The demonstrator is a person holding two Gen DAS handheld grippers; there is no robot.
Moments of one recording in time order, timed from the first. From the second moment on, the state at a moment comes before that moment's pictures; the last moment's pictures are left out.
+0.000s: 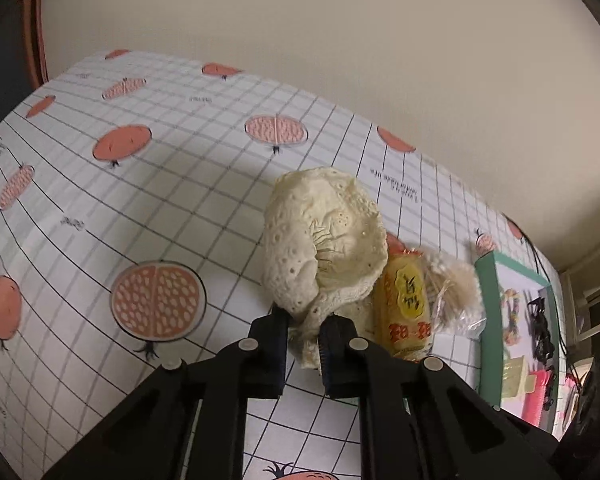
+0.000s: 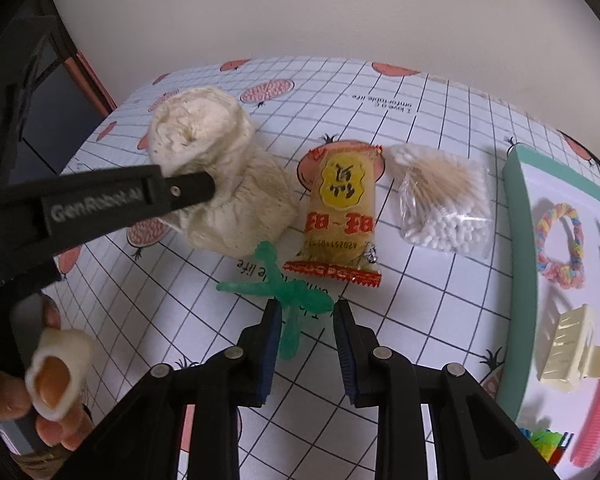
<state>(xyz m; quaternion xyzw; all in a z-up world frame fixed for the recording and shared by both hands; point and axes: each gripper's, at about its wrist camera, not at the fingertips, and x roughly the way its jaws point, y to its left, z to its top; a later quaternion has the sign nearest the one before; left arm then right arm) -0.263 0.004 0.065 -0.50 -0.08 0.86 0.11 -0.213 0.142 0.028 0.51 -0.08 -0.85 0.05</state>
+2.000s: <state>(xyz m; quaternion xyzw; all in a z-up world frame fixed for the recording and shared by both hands) -0.197 0.223 0.084 -0.45 -0.05 0.83 0.32 -0.124 0.403 0.073 0.46 -0.18 -0.86 -0.14</state>
